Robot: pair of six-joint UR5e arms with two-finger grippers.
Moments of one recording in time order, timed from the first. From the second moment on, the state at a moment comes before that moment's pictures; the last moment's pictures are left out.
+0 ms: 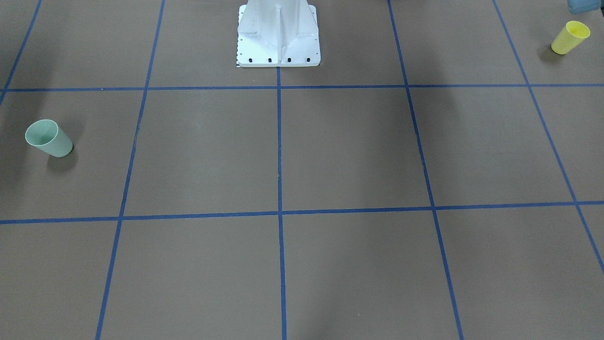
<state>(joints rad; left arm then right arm) -1.35 -1.36 -2.04 -1.86 -1.67 -0.82 1.53 -1.73 1.71 -1.62 2.25 0.00</state>
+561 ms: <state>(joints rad) -1.30 -1.22 -2.08 -1.66 -1.37 -1.16 1.52 -1.73 1.72 -1.62 2.25 0.00</state>
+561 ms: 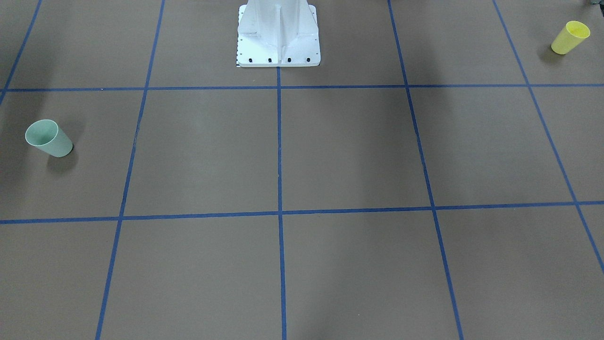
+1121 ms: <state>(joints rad) -1.17 -1.18 -2.08 -1.27 -1.25 -1.63 1.50 -1.73 1.72 -1.62 2.25 0.00</state>
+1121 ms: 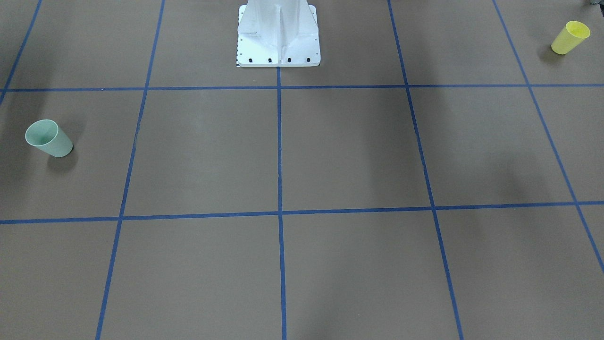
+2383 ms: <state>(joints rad) -0.87 -1.23 -1.84 -0.81 -1.69 -2.46 1.44 -1.72 1.73 -1.58 2.25 0.00</state>
